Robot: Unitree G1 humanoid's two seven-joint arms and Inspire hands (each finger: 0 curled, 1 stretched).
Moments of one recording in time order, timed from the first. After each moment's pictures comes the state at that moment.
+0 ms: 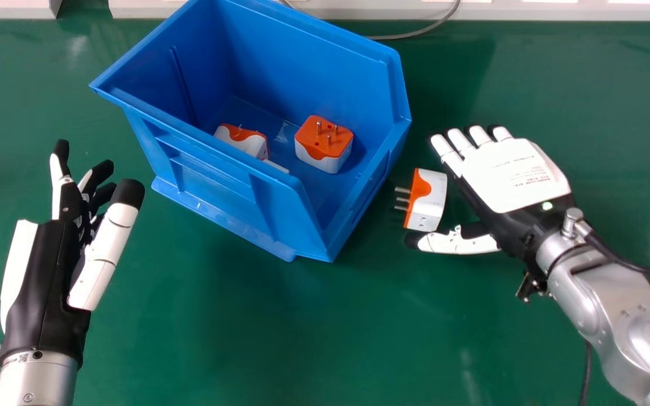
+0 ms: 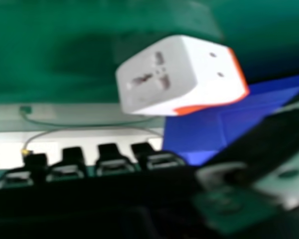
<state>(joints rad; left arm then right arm) 0.34 0.20 0.22 -0.32 0.04 -0.03 -0.06 -0.39 -0.52 0.44 0.34 -1.03 0.02 0.01</state>
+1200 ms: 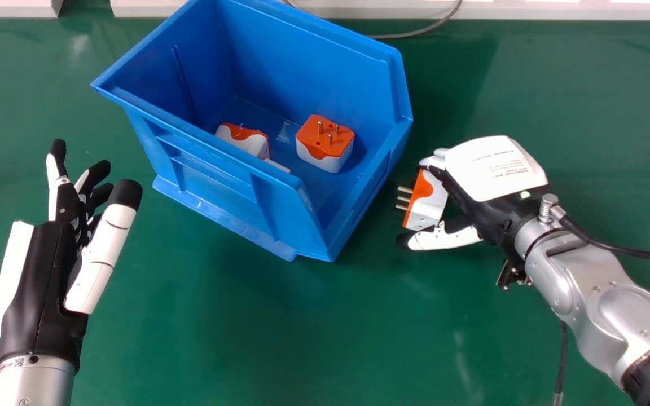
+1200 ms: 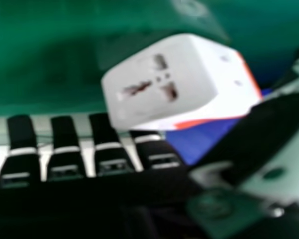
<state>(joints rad) 0.37 0.20 0.22 -0.37 0.04 -0.01 -0.06 -0.50 -0.47 0.51 0.53 -0.95 0.01 -0.05</state>
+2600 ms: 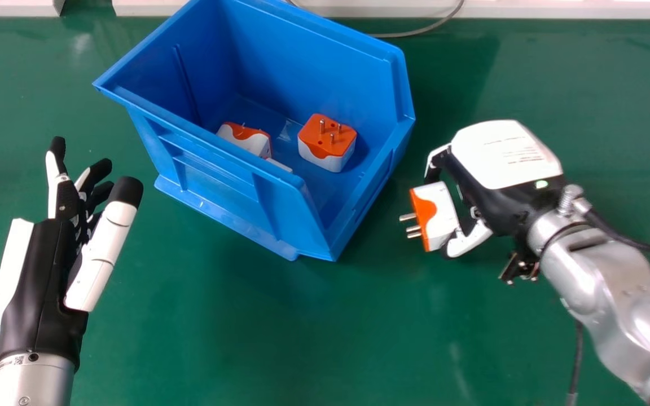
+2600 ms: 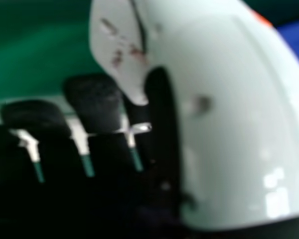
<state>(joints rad) 0.37 0.19 0.22 -0.40 0.05 0.02 -0.06 -0.36 -0.58 0.39 0.13 -0.85 0.02 0.09</state>
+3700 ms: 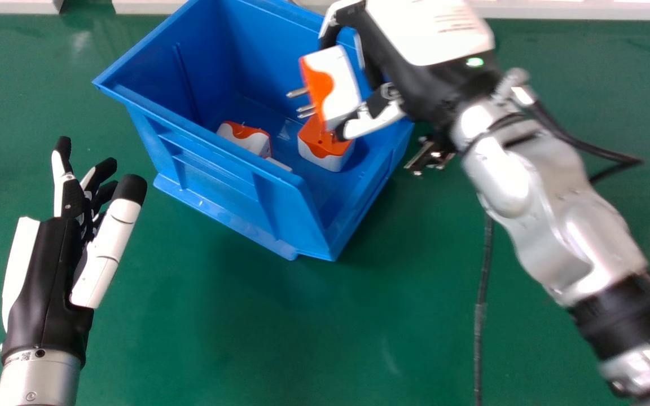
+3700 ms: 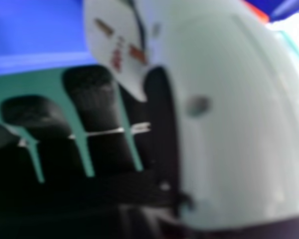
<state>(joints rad) 0.35 0.18 0.21 -0.38 0.05 0.02 -0.06 -0.74 -0.28 0.41 0.35 -0.87 -0.07 -0.03</state>
